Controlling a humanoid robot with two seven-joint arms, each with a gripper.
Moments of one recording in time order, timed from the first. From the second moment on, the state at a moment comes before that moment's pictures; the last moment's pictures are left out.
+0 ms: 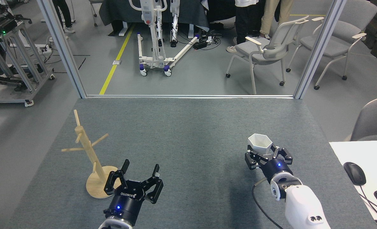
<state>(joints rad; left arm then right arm) -0.02 0.05 -0.25 -1.63 -1.41 0.06 0.09 -0.52 -0.16 0.27 -0.86 1.27 -0.03 0.02</state>
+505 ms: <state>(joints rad) -0.02 0.06 -0.25 -1.63 -1.41 0.05 0.09 -0.62 -0.25 0.30 -1.24 1.26 -0.02 -0.01</state>
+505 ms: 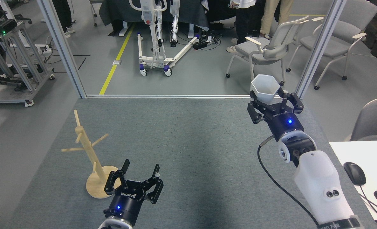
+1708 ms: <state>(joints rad) -0.07 -0.13 -0.61 -1.51 -1.43 0.22 0.15 -0.61 -0.12 0.81 -1.63 1.27 0.61 0.54</state>
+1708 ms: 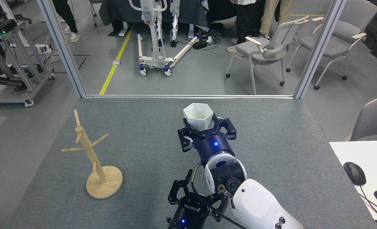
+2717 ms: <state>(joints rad) -0.28 -0.13 -0.52 -1.45 -1.43 0.30 0.07 -0.60 -0.06 0.82 -1.61 1.31 0.70 0.54</state>
